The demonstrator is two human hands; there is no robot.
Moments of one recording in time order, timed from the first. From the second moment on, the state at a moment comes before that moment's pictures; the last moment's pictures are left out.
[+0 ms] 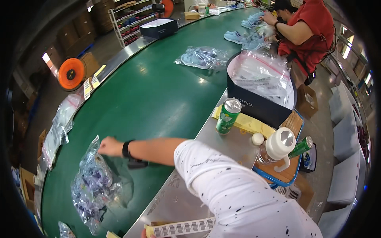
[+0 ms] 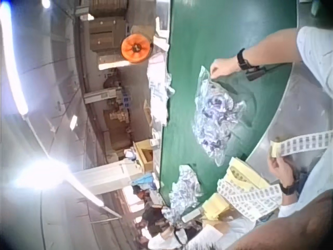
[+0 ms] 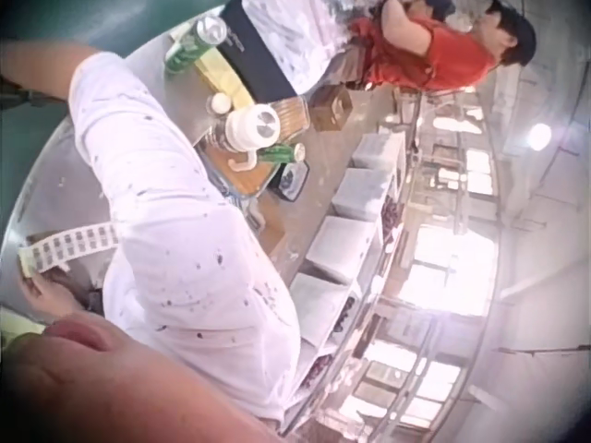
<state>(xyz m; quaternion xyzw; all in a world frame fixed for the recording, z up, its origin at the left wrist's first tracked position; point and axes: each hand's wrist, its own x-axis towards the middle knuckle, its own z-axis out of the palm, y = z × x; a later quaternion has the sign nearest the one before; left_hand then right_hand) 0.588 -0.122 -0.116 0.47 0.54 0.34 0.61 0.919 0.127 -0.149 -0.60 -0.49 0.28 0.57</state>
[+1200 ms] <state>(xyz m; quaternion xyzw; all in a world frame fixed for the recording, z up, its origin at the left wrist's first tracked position) 0.577 -0.151 -0.059 0.47 0.48 0.48 0.57 0.801 -0.084 -0.058 -0.39 -0.71 0.40 0.43</state>
